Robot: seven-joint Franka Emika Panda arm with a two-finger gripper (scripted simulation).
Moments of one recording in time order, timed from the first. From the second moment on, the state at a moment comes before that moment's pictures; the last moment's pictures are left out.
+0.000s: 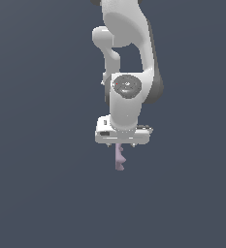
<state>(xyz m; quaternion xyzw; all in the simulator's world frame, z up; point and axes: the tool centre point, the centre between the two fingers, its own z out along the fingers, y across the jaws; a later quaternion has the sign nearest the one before) 0.047 0.035 0.146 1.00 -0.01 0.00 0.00</state>
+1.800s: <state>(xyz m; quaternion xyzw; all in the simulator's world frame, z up) 0.050 0.035 0.105 1.00 -0.01 0.00 0.00</state>
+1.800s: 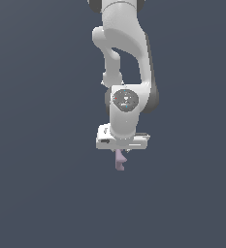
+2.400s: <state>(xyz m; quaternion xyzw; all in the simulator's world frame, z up) 0.086 0.031 0.237 1.00 0.04 0.07 -0.01</state>
